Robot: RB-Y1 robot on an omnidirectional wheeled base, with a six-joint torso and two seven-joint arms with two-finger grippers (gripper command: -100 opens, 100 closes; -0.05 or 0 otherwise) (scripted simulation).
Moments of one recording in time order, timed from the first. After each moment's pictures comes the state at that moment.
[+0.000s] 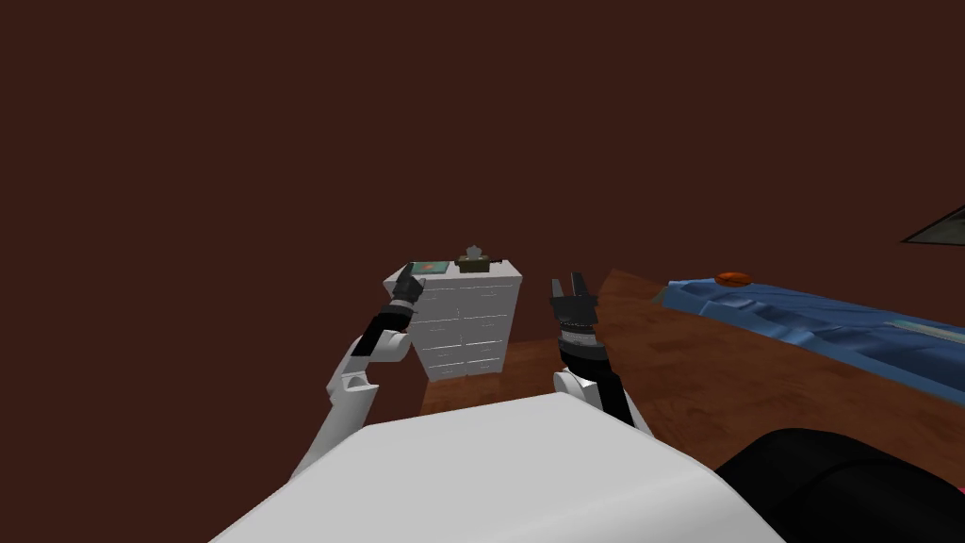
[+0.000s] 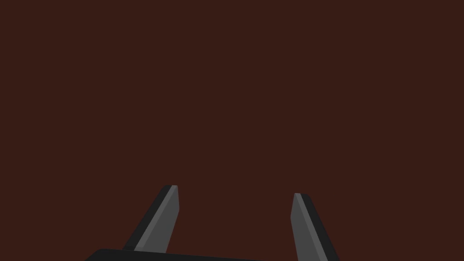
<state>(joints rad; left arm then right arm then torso) -0.03 0.19 0.00 -2.00 0.17 0.01 0.07 0.54 -0.02 -0.01 -2.39 -0.01 -0.49 -0.12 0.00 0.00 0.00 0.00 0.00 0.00</state>
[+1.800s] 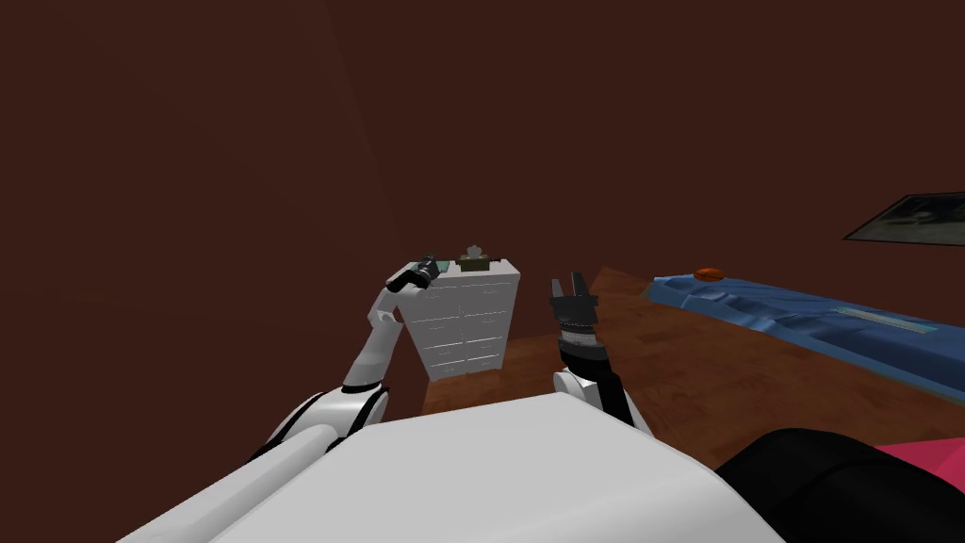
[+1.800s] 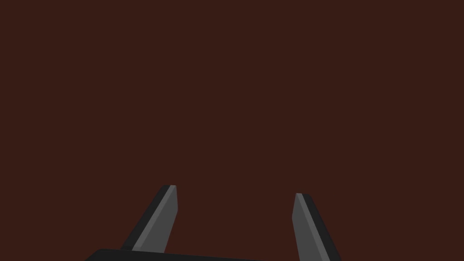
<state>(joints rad) -0.53 0.23 0.03 -1.66 0.22 0.49 0.16 0.54 -0.02 -0.01 -2.39 -0.01 -0.49 -0.12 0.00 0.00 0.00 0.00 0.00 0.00</state>
